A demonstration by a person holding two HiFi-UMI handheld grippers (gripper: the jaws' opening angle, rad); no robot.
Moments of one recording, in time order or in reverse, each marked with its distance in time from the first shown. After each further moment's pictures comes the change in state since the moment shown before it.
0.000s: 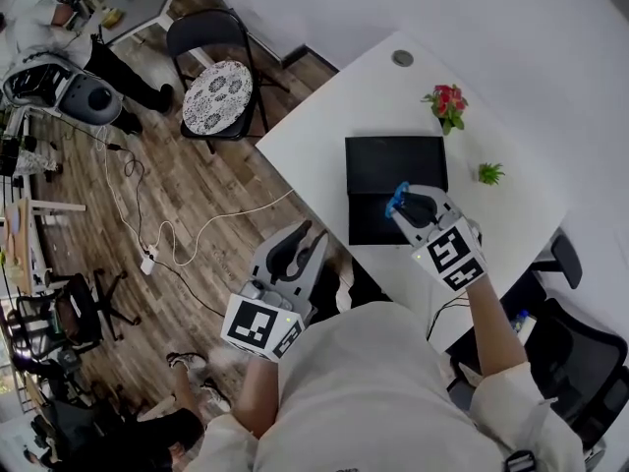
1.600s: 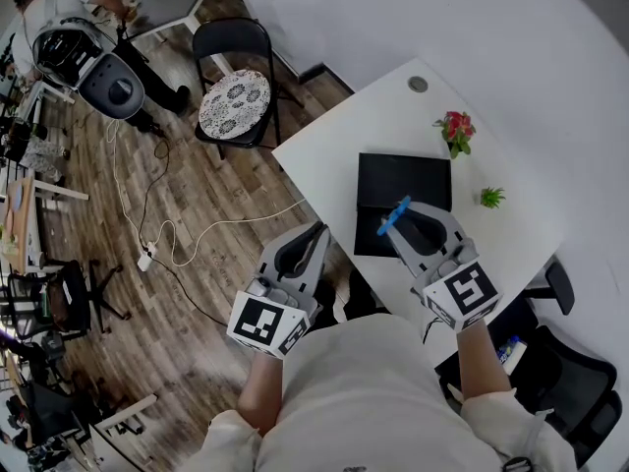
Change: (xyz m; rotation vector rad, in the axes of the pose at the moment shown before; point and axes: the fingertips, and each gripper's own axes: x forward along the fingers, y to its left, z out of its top) left arm -0.008 0.007 0.021 0.016 -0.114 0.065; right arm -0.051 0.023 0.096 0.130 -0.365 0.014
